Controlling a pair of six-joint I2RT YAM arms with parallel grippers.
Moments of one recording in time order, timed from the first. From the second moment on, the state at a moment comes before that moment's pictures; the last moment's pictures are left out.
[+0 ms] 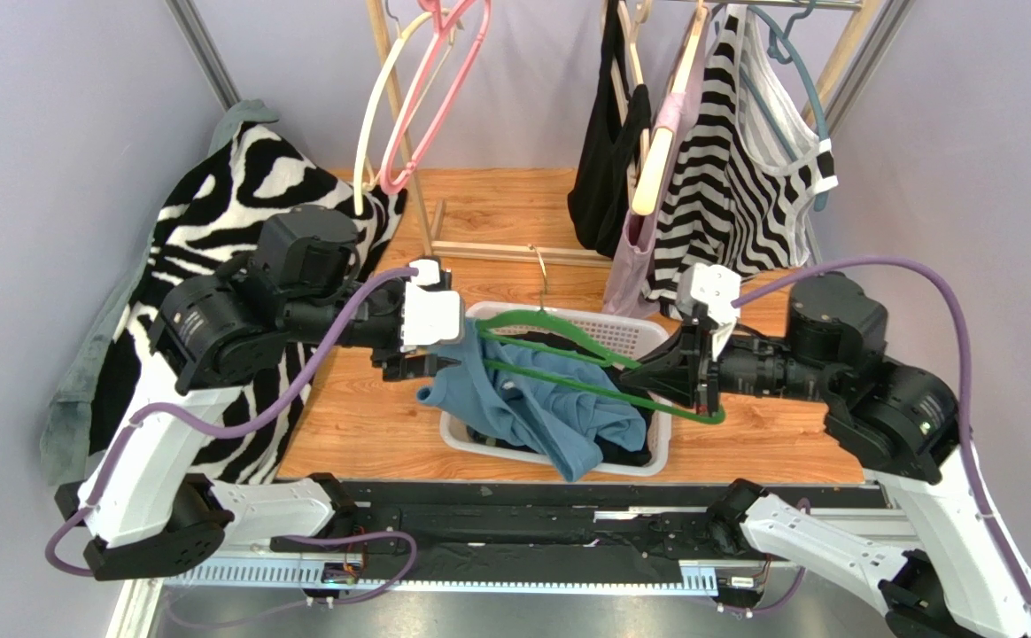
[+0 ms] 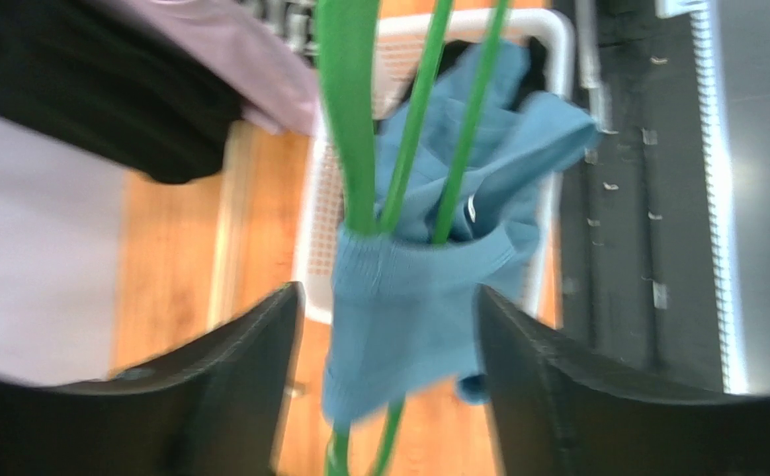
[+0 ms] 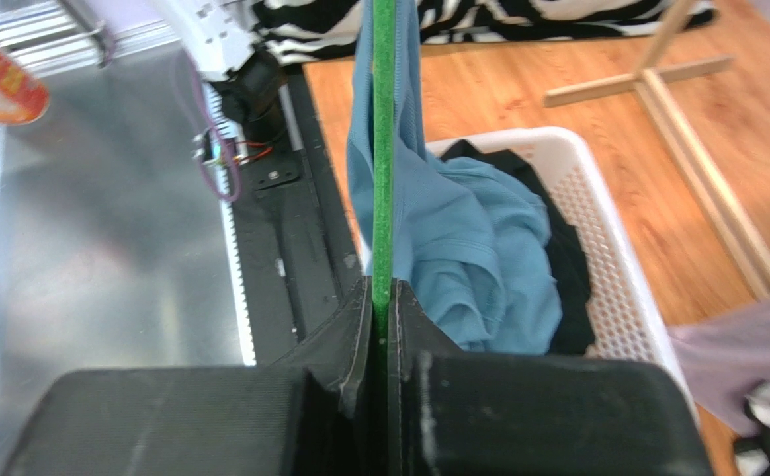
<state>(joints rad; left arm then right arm) -0.81 1.18 1.87 -1.30 0.48 0.72 0.70 0.83 1.45 -0.95 -0.59 -0.12</state>
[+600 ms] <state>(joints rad) -0.75 1.07 1.71 -1.05 0.40 0.48 0.70 0.71 1.53 -1.07 -0.32 -0.10</state>
